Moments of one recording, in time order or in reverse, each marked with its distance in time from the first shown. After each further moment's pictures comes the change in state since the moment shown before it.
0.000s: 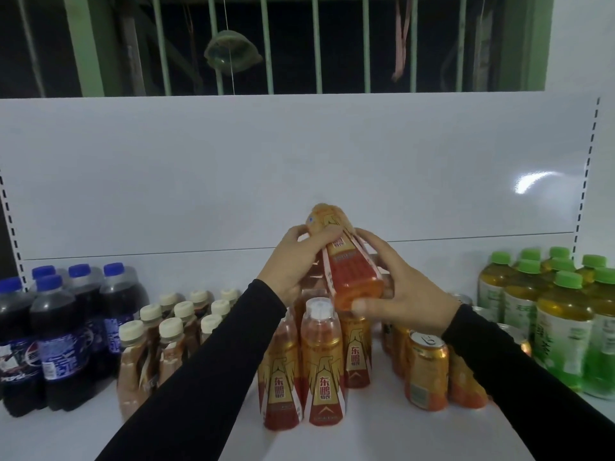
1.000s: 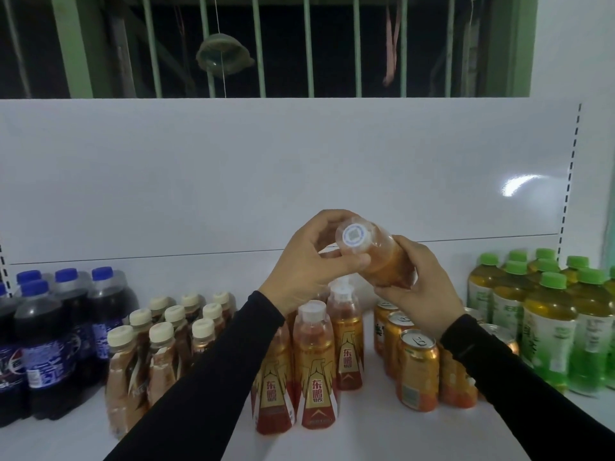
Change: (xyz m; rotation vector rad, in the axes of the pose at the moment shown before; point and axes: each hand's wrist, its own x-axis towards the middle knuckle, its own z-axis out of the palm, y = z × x) left_hand -0.011 -0.006 0.008 0.234 -0.311 0.588; right_hand -0.006 0.043 -0.020 -0.328 0.488 -0.110
